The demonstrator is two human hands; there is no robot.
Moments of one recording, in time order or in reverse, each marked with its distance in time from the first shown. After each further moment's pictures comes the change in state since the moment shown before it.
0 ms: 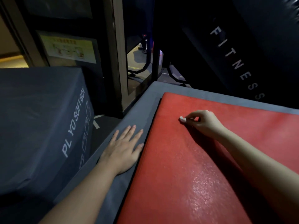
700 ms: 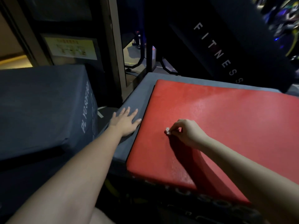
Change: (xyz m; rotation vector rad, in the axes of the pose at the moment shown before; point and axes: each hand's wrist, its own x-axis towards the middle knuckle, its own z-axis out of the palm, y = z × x) left_hand -0.044 0.012 -0.035 0.092 -0.138 -0.119; right_hand -0.182 -0.116 -0.011 -0.012 -0.150 0.038
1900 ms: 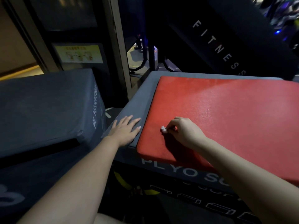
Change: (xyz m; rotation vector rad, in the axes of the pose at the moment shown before) left_hand -0.077 -0.021 0.033 -0.072 0.079 0.074; right_hand -0.039 -0.034 0.036 -0.025 0.101 -0.038
